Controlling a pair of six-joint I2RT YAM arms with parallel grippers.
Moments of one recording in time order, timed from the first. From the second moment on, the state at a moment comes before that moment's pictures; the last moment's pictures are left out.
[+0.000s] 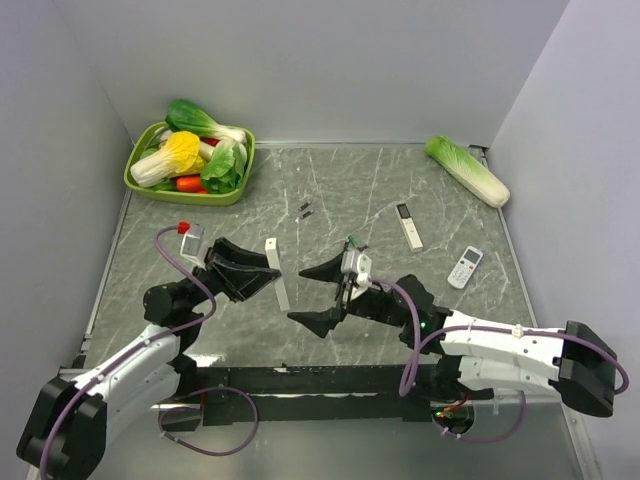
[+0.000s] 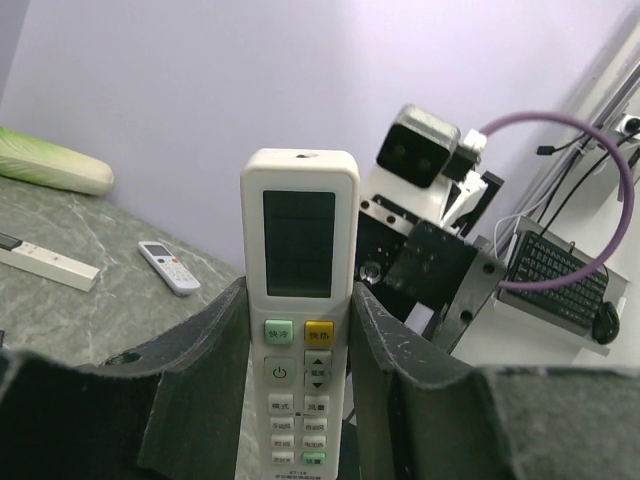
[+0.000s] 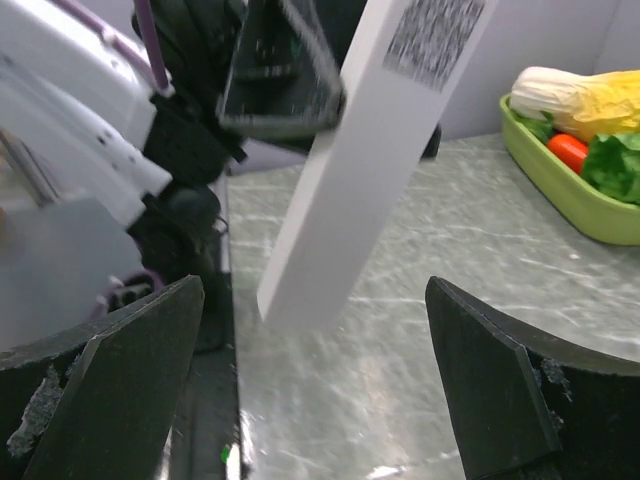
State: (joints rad) left arm -0.43 0.83 0.21 1.29 0.71 -1.03; right arm 1.11 0.97 0.45 0.70 -0.23 0.09
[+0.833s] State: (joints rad) left arm -0.46 0.81 0.25 1.30 0.80 -0.99; right arm 1.11 1.13 0.59 0.66 -0.30 0.32
